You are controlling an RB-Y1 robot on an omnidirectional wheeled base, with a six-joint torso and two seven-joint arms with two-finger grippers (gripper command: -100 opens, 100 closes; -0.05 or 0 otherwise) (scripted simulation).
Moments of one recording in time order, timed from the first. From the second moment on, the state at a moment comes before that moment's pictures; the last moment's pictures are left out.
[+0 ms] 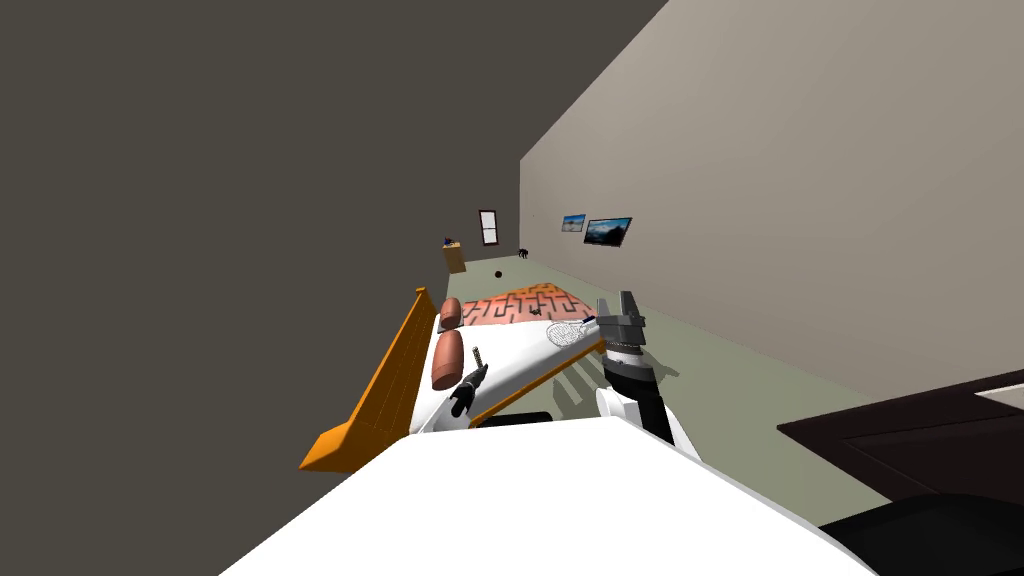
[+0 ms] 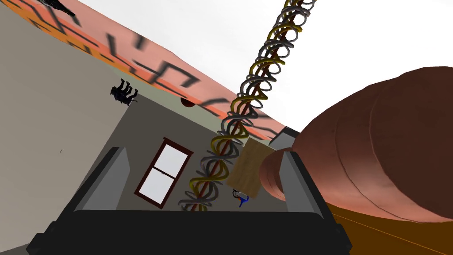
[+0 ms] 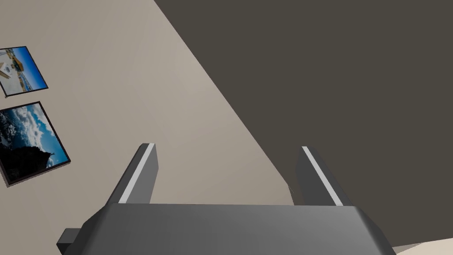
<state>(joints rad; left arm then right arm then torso) 0.14 0.19 -0.34 -1.24 -0.39 0.19 -0.36 0.54 0.05 -0.07 -2.26 0.08 -0.56 -0.12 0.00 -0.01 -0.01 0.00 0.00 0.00</state>
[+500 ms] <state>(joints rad) 0.10 0.20 -0.40 -1.14 -0.43 0.29 -0.36 0.54 0.05 -0.07 -2.26 0.08 -0.56 -0.12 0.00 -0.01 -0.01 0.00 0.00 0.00</state>
